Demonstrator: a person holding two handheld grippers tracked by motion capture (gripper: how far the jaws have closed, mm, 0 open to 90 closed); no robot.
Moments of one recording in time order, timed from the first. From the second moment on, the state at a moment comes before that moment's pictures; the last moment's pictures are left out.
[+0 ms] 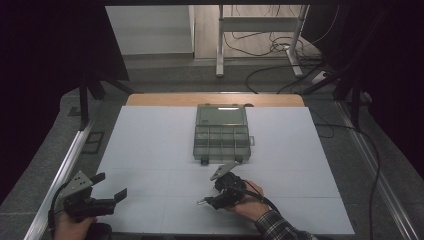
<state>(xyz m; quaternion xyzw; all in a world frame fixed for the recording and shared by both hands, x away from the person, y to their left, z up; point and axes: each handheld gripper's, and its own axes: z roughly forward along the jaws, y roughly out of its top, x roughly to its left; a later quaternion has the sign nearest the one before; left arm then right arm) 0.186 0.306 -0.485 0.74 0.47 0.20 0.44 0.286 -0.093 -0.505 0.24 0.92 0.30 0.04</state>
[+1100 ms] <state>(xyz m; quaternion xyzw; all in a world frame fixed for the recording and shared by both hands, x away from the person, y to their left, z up) 0.186 0.307 -0.486 0.74 0.47 0.19 0.44 0.286 -0.076 -0.513 0.19 0.94 0.29 0.04</state>
